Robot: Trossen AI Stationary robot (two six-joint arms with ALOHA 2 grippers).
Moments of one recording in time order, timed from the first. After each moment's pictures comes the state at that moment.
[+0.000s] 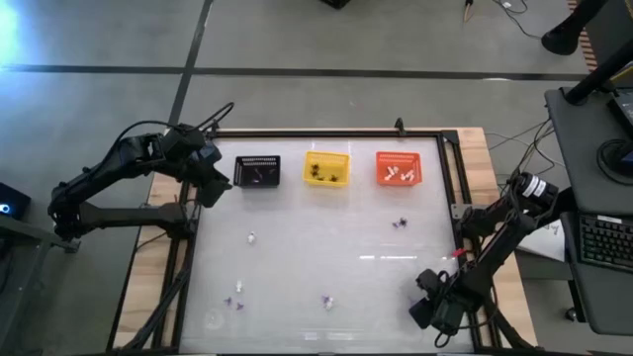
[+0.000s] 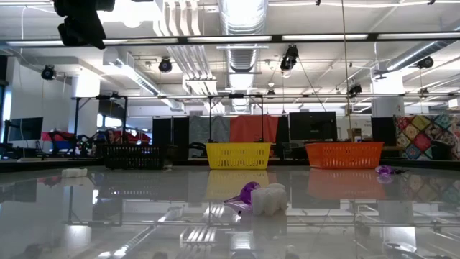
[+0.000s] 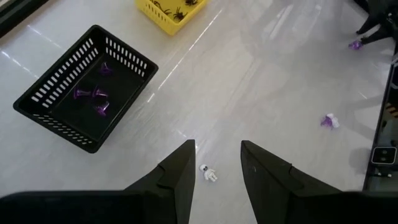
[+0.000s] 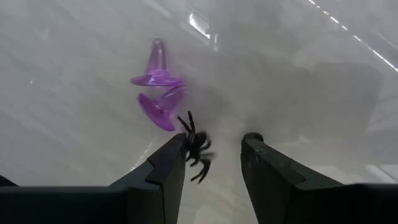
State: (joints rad) left arm 0.45 0.85 1.14 -1.21 0.19 -0.26; right arm 1.01 1.58 0.78 -0.54 -0.01 2.00
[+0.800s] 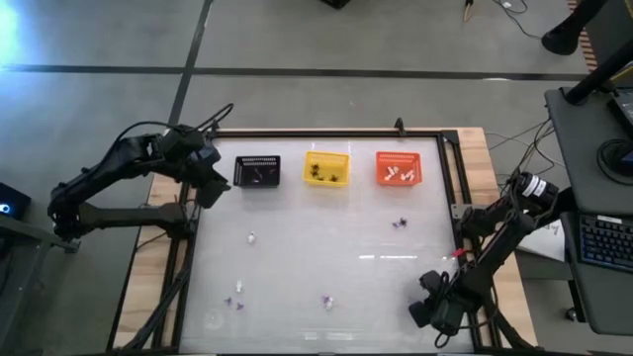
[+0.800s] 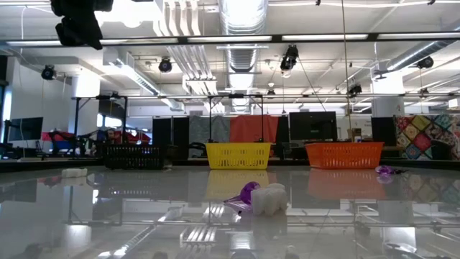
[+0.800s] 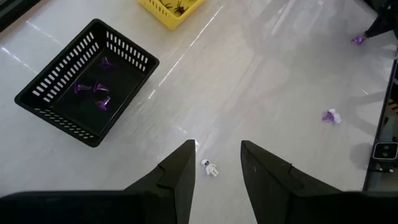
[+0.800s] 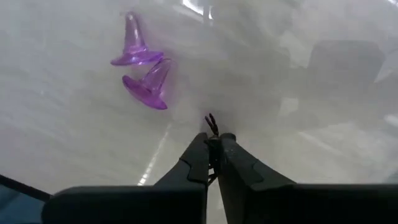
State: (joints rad) left arm 0.45 0.85 1.14 -1.23 0.19 -0.25; right arm 1.01 1.58 0.78 -0.53 -0.08 2.17
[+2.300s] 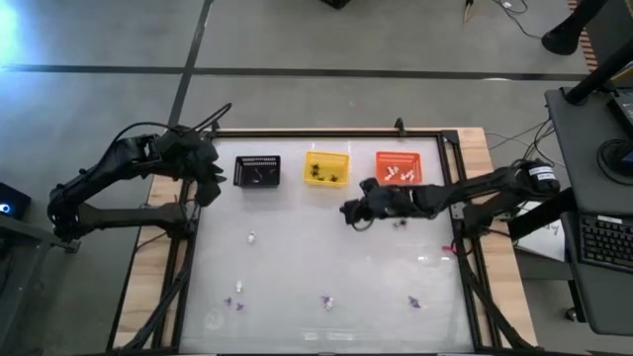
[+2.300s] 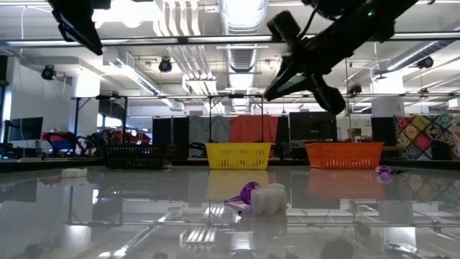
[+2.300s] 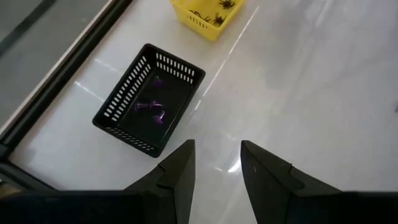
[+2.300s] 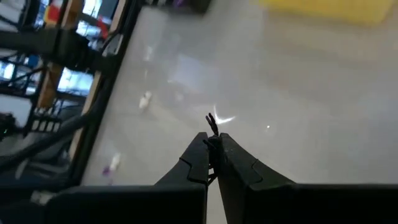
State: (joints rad) left arm 0.45 0.83 1.14 -1.24 0.01 -0.08; right arm 0.02 1.43 0.78 0.05 0.18 1.18
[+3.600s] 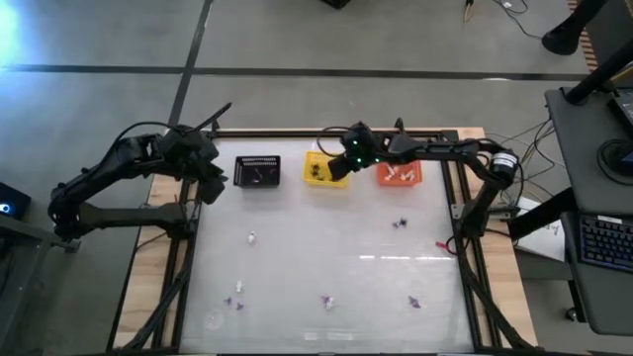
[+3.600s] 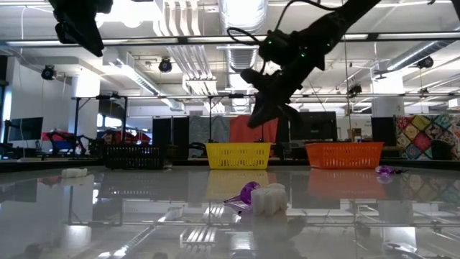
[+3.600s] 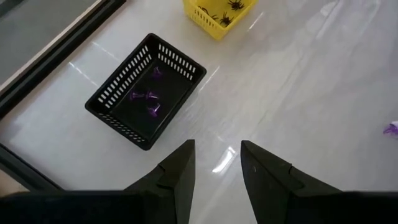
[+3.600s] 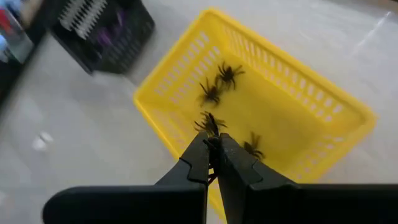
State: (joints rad) left arm 0.45 0.84 1.14 -1.24 0.01 -0.21; right arm -0.46 1.74 1.15 -0.22 -0.16 0.57
